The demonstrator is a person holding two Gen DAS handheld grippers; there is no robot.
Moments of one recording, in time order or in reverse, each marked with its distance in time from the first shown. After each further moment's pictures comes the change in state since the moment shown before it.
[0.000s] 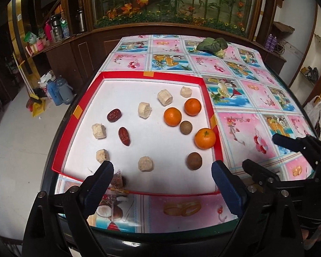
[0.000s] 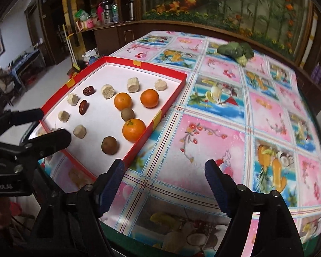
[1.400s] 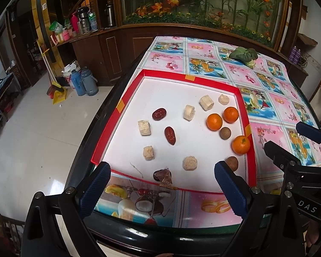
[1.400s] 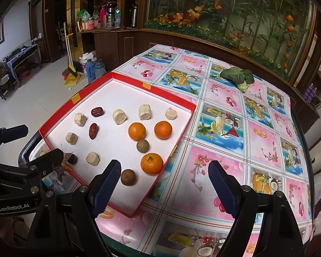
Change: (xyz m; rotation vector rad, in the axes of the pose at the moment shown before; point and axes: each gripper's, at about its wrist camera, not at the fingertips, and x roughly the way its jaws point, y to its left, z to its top) left arm -0.011 0.049 0.005 -0.084 -0.006 0.089; right arm -0.013 0.043 0.047 -0.054 -0.048 -0.078
